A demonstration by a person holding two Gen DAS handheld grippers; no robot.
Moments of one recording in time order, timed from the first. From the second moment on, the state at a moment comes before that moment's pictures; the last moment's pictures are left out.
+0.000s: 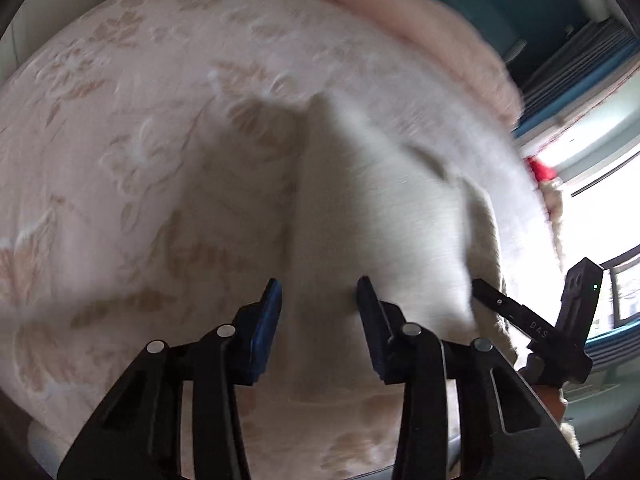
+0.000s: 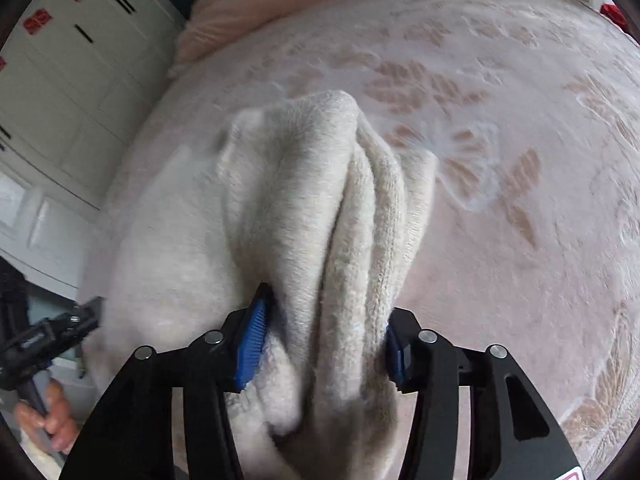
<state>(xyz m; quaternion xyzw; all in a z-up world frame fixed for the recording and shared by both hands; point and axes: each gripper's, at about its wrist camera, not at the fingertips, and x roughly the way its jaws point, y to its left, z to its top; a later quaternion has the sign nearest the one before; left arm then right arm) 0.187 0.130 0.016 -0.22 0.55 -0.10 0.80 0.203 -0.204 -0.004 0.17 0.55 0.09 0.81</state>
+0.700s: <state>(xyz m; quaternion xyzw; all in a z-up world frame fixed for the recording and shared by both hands) 0.129 0.049 0.027 -0.04 0.55 -0.10 0.83 0.118 -0.171 0.073 0.09 0.51 0.11 0.85</state>
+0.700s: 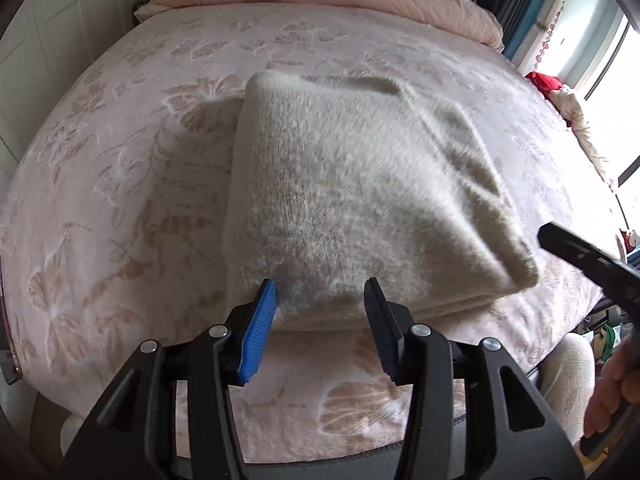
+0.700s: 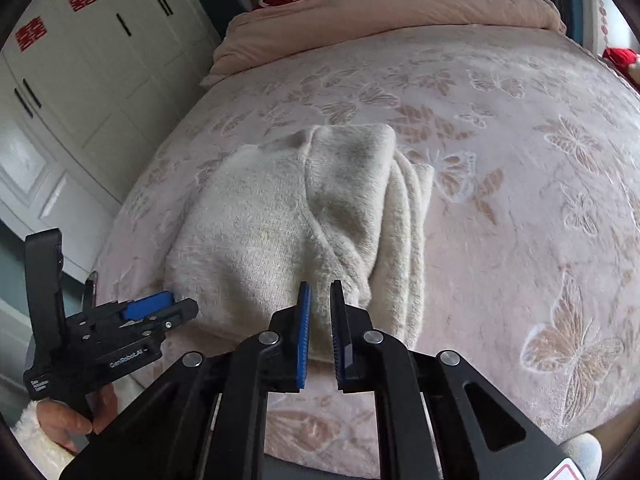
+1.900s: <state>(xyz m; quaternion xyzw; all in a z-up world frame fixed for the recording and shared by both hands) 0.004 0.008 0.075 0.04 0.44 -0.01 0.90 0.000 -0.154 0.086 0.02 0.48 0.00 0.88</state>
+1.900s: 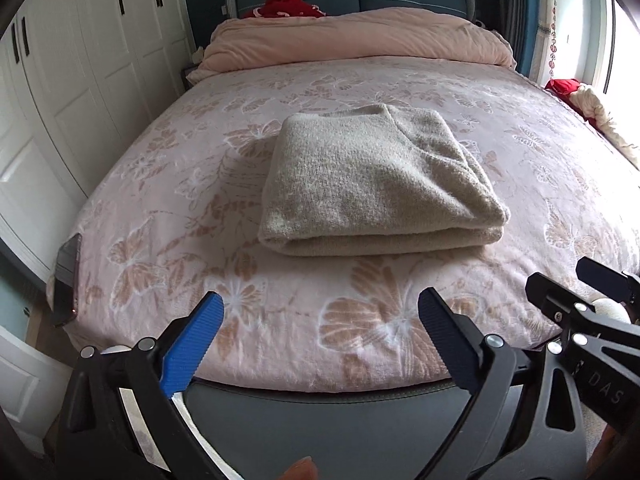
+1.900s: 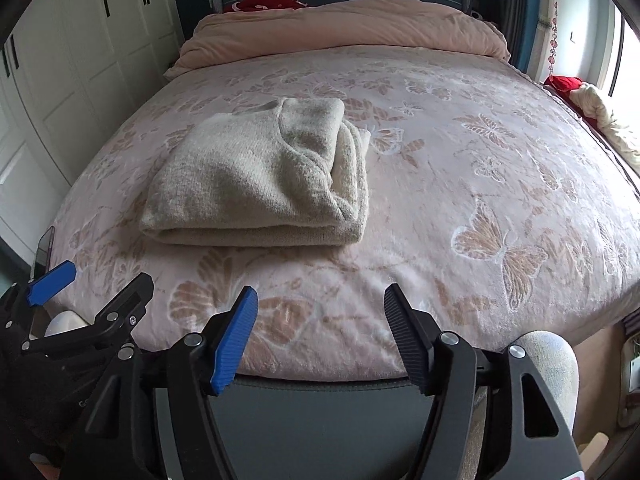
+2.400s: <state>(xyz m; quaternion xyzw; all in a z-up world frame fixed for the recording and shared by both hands) 0.002 0.008 0.070 0.04 0.46 0.01 0.89 -0.011 -0.152 0.080 0.02 0.47 -0.03 0.88</state>
